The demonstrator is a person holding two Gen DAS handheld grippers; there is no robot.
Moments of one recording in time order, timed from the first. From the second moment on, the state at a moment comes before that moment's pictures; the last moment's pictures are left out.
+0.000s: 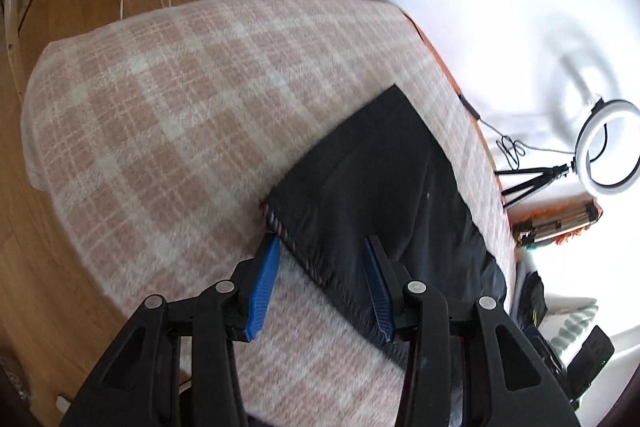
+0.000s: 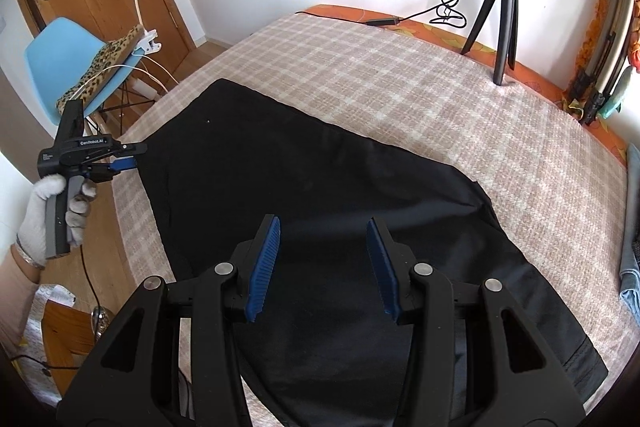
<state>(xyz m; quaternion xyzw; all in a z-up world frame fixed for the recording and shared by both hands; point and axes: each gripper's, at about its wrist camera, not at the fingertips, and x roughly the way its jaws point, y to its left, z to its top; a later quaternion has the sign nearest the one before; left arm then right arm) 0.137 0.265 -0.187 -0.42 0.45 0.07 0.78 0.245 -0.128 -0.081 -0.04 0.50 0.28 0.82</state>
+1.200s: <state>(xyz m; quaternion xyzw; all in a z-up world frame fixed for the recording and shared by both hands) 0.136 0.266 -0.183 -0.33 0.32 -0.04 0.89 0.363 0.227 -0.177 -0.09 0.68 0.28 0.67</state>
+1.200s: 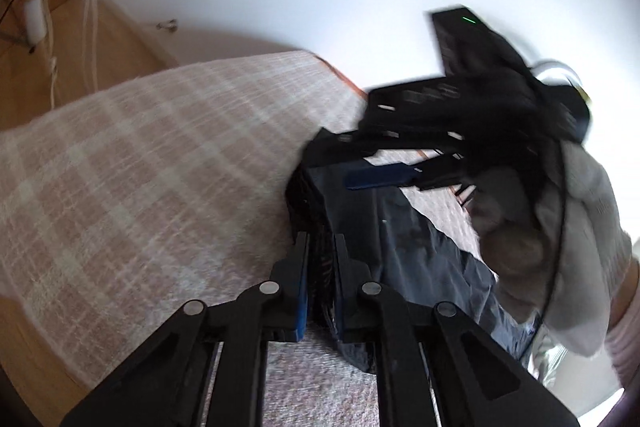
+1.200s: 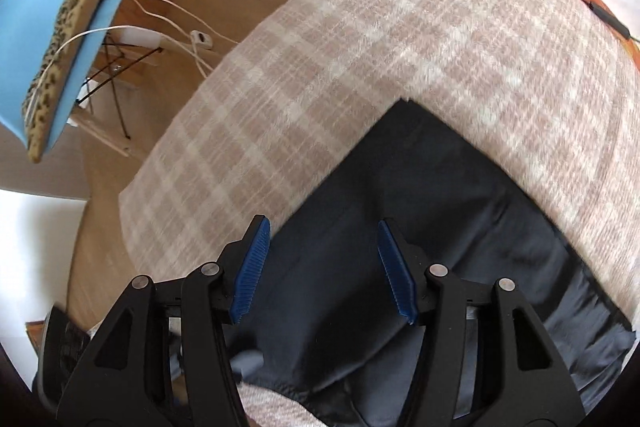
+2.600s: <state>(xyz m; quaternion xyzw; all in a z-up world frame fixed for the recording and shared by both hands) 0.137 0.232 -0.168 -0.26 0.36 -0.06 0.89 0.358 0.146 -0.129 -0.02 0.63 0.29 0.72</state>
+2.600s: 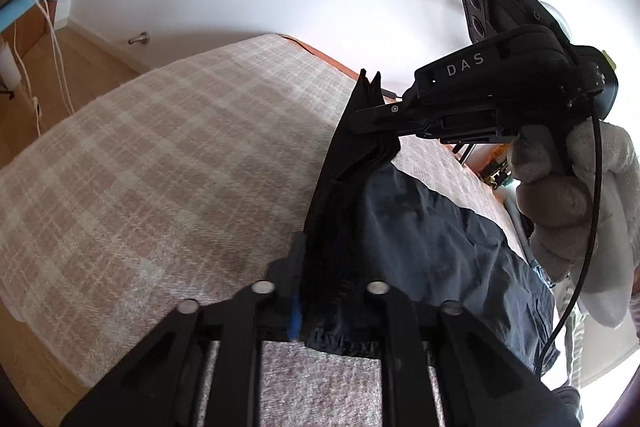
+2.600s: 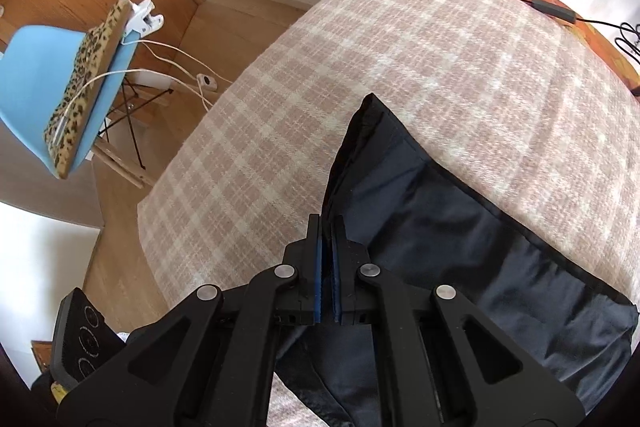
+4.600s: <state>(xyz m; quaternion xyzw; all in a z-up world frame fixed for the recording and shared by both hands) 0.100 -0.220 -0.115 0.00 0.44 -0.40 0.80 0.193 -0.385 -0.110 0.14 0.59 0.08 0.79</state>
